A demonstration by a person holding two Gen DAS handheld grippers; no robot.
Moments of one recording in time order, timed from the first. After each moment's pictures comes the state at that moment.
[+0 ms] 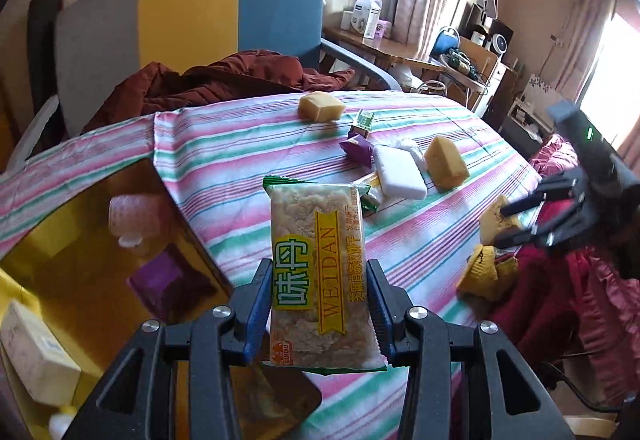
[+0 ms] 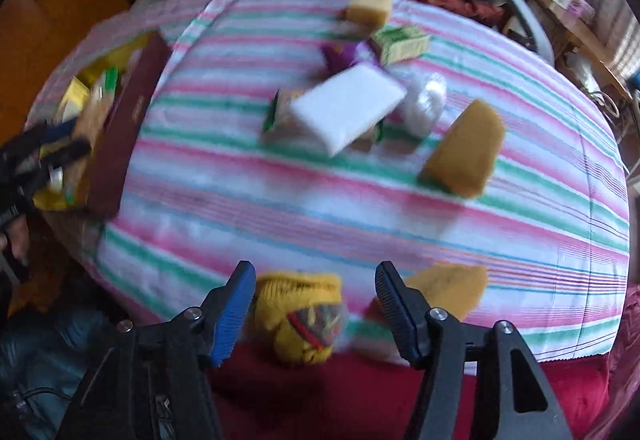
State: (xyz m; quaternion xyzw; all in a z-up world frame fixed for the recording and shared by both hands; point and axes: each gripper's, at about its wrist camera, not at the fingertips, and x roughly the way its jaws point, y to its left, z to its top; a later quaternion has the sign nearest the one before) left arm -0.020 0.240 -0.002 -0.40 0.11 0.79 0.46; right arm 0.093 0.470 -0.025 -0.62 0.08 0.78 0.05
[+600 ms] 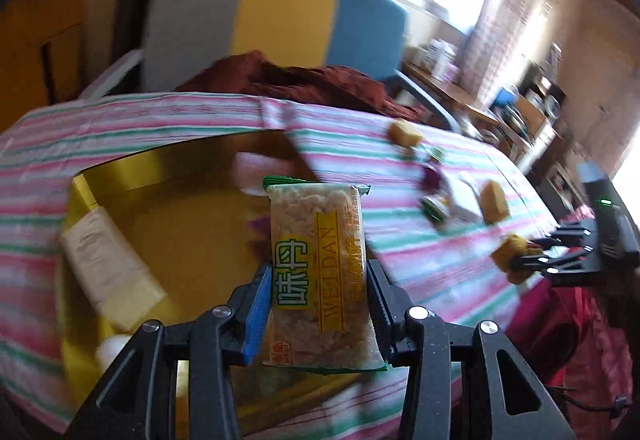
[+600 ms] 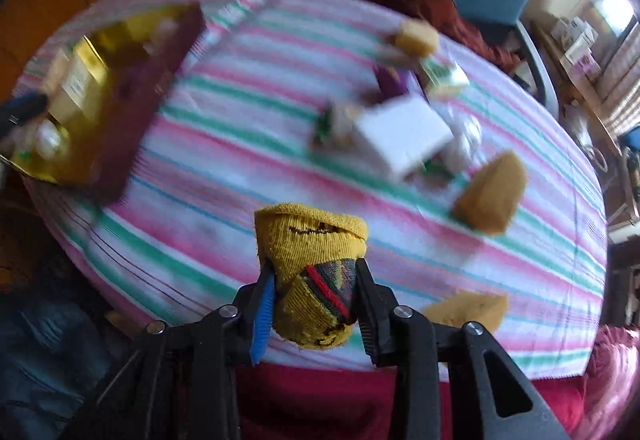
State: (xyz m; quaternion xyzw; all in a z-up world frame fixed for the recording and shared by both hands) left arm -0.046 0.114 0.003 -0.41 0.01 0.84 0.35; right arm 0.081 0.404 -0.013 -0.58 0.00 0.81 0.04
